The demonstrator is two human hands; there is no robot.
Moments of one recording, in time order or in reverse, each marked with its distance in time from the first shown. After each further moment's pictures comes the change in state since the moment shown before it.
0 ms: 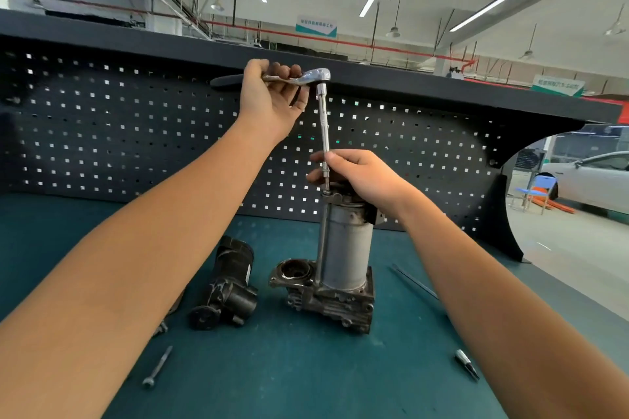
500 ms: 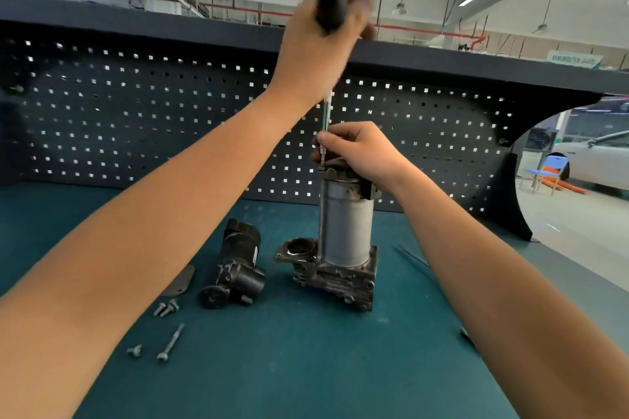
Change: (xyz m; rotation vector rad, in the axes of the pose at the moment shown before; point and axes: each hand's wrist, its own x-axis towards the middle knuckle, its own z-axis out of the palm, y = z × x) left_hand -0.058 -0.008 0.045 1.148 -0.428 0.715; right_hand 0.009 0.003 0.005 -0.084 0.083 -0.100
